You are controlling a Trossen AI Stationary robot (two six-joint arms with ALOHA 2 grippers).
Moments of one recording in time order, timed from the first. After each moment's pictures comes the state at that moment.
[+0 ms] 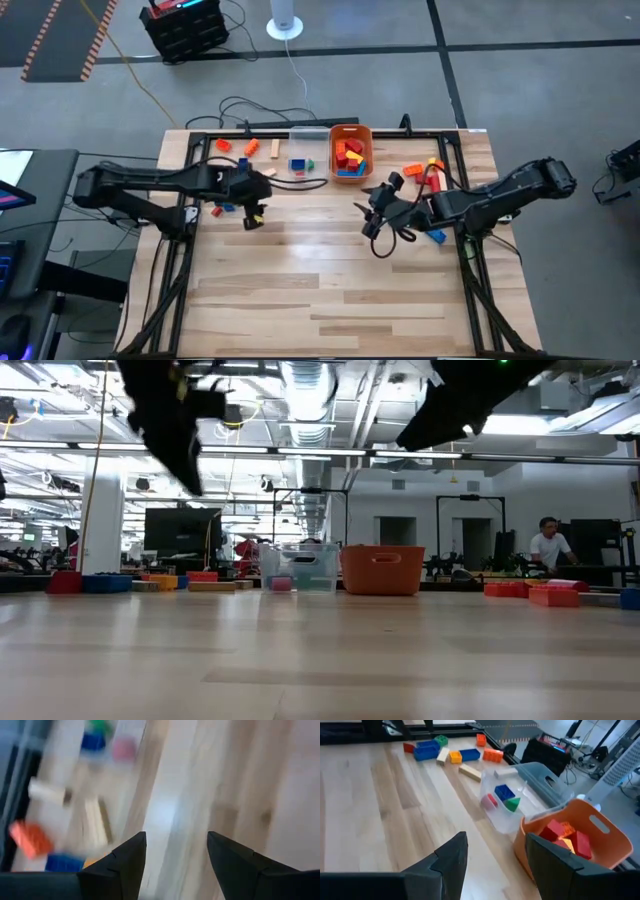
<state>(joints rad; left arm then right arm) 0.10 1.21 0.97 -0.84 -0.29 -0.06 0.22 1.25 0.85 -0.20 0.71 0.23</state>
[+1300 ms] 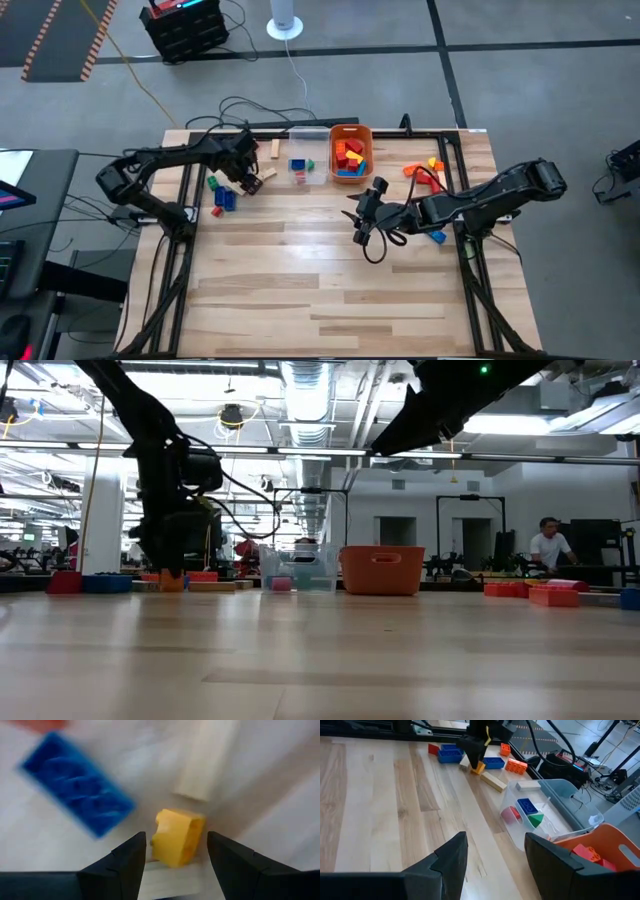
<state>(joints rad) 0.75 1.46 0.80 -0.64 0.00 -0.08 0.21 1.36 0.85 -0.02 0.63 0.08</state>
